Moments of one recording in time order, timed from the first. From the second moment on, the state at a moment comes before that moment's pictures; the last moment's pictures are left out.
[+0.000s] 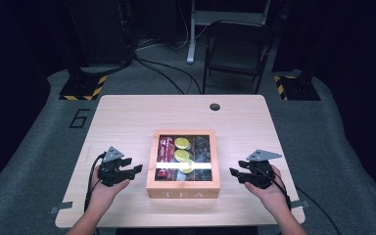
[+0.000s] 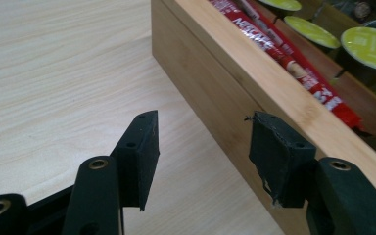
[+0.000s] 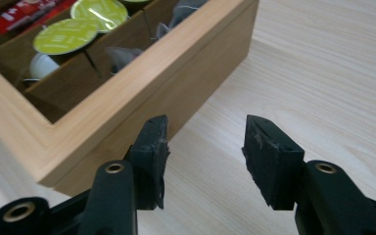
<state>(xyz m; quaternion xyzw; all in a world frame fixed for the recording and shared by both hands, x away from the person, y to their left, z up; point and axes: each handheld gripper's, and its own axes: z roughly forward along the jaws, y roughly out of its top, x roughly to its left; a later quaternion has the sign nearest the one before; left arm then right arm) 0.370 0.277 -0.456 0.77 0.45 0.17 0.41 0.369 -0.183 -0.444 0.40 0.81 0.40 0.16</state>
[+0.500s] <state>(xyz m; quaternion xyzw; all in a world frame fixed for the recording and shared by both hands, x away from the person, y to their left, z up) 0.333 0.266 -0.438 0.79 0.41 0.17 0.43 0.340 -0.166 -0.429 0.37 0.81 0.43 0.15</state>
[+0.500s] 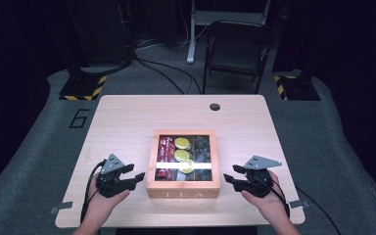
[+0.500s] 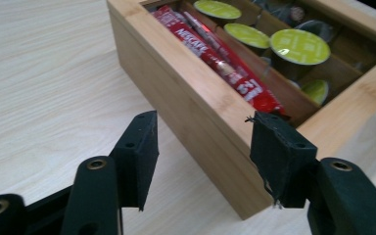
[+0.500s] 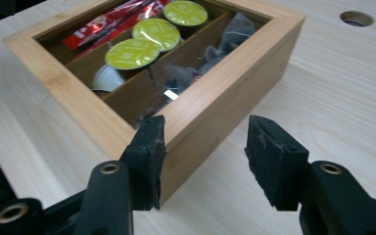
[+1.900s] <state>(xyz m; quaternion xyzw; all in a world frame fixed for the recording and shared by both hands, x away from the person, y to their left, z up) 0.309 0.238 -0.475 0.82 0.36 0.15 0.42 0.319 -0.135 -0.472 0.32 0.84 0.40 0.15</state>
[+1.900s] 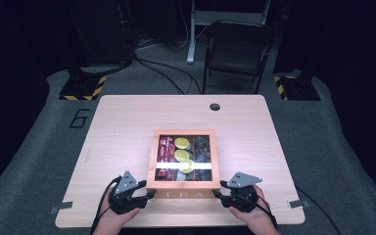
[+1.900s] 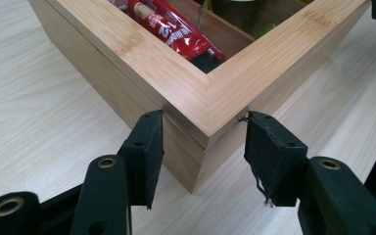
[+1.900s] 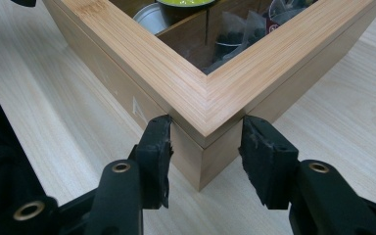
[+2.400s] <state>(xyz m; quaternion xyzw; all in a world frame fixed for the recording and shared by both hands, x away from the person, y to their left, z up) 0.309 0.237 -0.471 0.81 0.36 0.16 0.43 0.319 -0.136 -0.467 0.33 0.84 0.42 0.15</state>
